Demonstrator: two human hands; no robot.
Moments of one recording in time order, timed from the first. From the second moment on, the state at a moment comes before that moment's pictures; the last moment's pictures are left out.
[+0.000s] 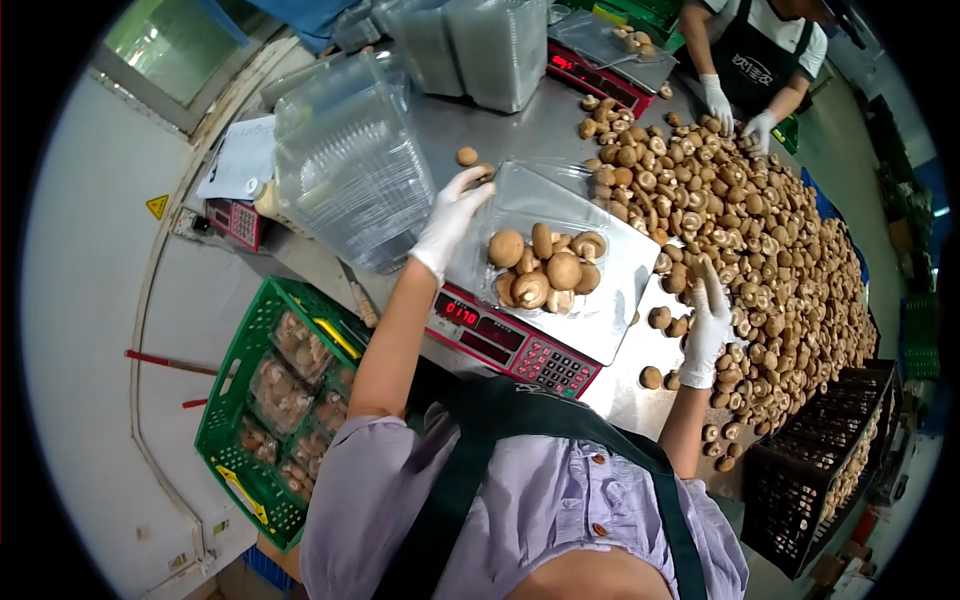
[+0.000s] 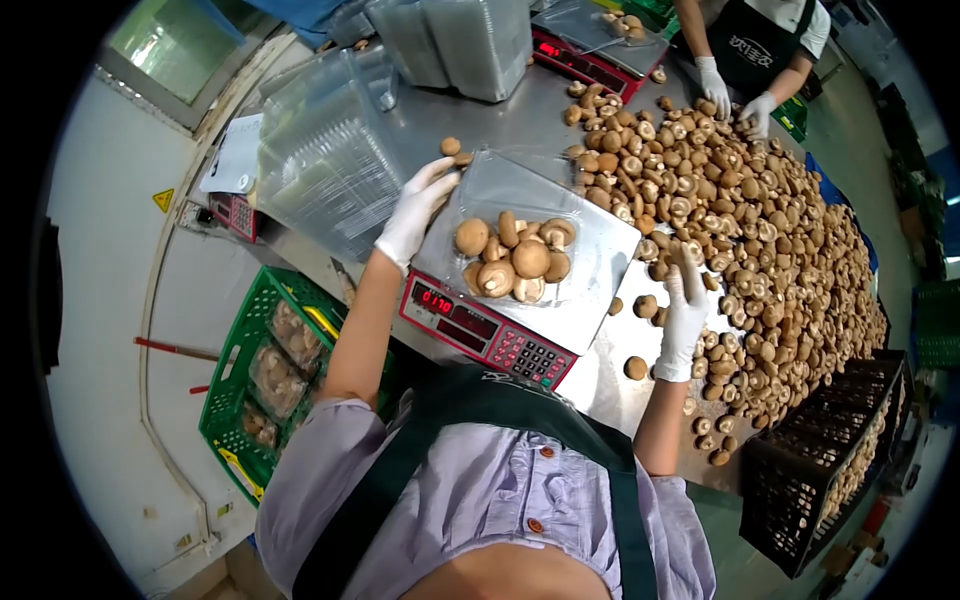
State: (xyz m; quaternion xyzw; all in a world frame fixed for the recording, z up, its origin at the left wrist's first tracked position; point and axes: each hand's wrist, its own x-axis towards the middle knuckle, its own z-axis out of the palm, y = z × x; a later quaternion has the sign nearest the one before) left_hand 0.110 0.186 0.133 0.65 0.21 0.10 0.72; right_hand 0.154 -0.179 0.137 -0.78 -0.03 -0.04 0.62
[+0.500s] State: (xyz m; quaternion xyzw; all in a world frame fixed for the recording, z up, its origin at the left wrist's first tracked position) left_hand 0.114 0.183 0.156 0.56 0.08 0.13 0.81; right_hand 0.130 -0.154 0.144 -0.73 -0.09 0.06 0.67
